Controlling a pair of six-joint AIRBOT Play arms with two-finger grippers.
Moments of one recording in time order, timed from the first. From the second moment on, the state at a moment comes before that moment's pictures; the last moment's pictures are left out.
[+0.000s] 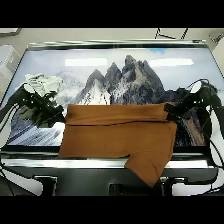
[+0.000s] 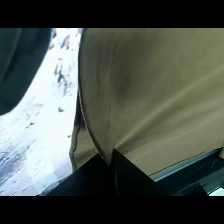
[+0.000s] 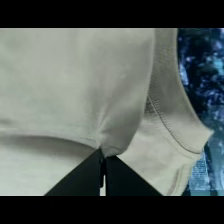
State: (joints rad) left arm 0.15 -1.81 1.42 1.08 -1.61 -1.41; right arm -0.18 -1.60 1.32 -1.36 1.44 1.65
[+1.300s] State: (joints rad) left arm 0.38 -1.30 0.58 1.08 -1.38 -1.21; right arm -0.44 -1.32 1.08 -1.40 1.68 1.57
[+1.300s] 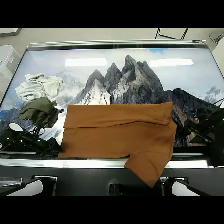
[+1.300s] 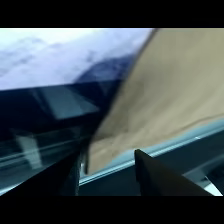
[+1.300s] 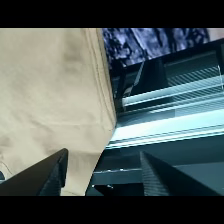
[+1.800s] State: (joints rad) left arm 0.38 -1.31 0.50 1.04 -1.33 -1.21; right arm -0.44 -1.26 0.94 -1.39 1.67 1.56
